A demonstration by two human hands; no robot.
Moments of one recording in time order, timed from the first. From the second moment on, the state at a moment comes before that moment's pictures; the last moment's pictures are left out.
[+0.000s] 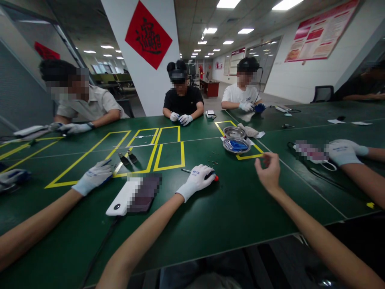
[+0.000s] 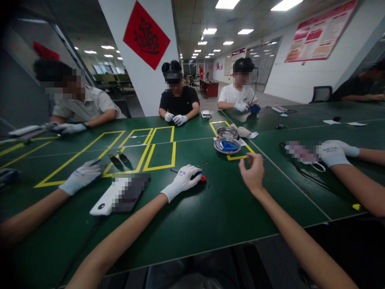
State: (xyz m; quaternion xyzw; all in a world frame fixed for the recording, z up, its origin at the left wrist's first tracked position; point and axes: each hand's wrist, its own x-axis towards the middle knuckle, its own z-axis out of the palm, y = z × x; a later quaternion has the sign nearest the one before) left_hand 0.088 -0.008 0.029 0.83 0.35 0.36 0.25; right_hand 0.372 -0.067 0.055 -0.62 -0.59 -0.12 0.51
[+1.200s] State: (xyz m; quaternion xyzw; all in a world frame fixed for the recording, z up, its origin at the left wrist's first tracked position) left_hand 0.042 -0.015 0.026 0.66 0.43 0.43 0.44; right_hand 0.276 0.066 0.016 -0.63 -0.75 0.06 0.17
